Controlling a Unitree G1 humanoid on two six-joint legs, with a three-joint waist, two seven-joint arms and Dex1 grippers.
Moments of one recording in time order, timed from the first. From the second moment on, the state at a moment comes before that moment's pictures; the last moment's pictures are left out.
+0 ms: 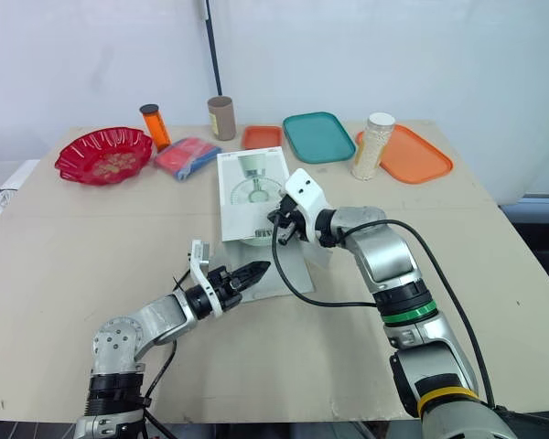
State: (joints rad) left arm -0.22 -0.05 0.18 -0.10 -1.29 1.08 0.02; right arm -0.73 -0.44 0.21 0.06 0.16 0.67 0.78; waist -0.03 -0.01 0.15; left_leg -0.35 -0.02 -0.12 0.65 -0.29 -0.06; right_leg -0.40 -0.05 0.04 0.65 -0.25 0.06
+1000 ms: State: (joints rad) left arm -0.33 -0.13 0.21 0.03 -1.24 0.92 0.05; right arm -0.73 -0.45 0.21 0.05 0.16 0.68 0.78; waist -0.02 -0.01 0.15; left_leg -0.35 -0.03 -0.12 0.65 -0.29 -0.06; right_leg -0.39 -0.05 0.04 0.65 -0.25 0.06
